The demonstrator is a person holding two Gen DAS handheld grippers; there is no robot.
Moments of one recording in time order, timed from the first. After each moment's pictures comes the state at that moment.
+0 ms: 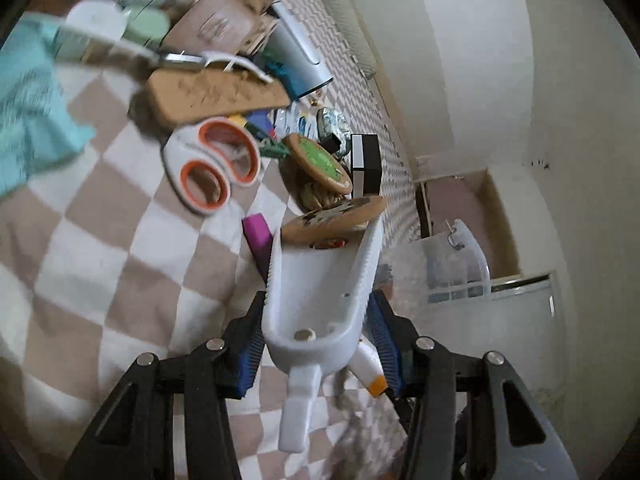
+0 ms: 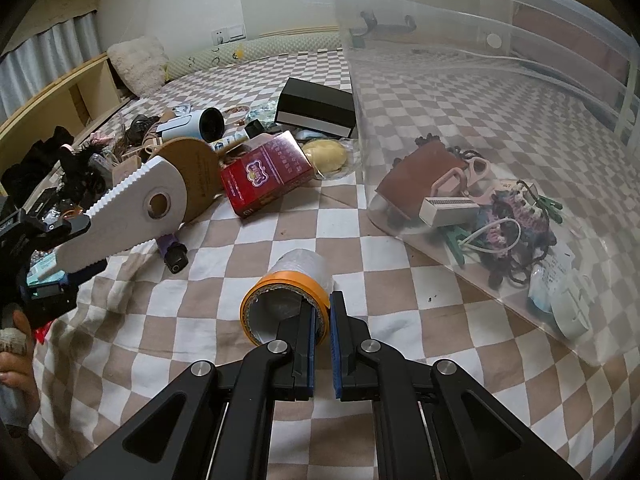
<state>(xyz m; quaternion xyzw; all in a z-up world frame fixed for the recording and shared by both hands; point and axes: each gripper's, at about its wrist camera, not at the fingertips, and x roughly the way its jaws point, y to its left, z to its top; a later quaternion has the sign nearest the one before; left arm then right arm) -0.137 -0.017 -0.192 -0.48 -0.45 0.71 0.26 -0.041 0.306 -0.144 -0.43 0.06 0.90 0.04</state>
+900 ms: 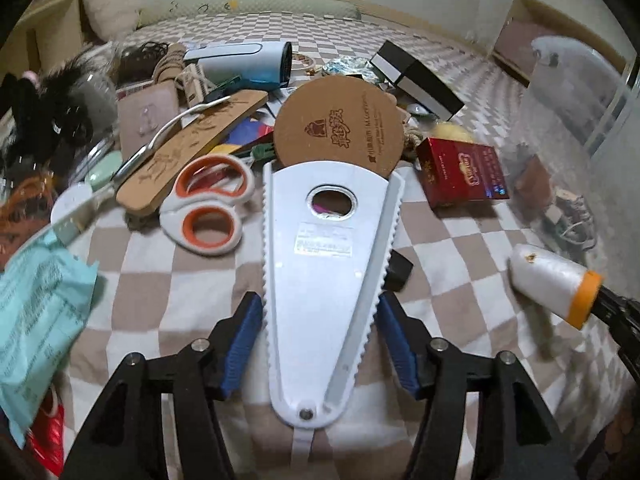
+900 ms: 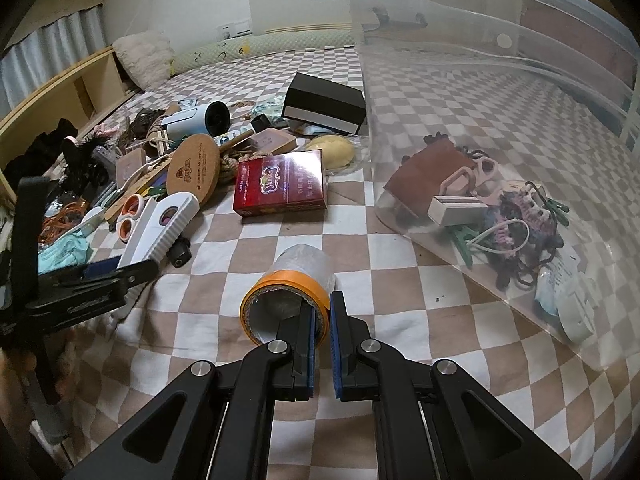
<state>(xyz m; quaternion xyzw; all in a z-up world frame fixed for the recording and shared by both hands) -0.137 0.087 -0.191 -0.48 0.03 0.86 0.15 -0.044 0.302 -0.148 -0.43 0.06 0.90 0.03</state>
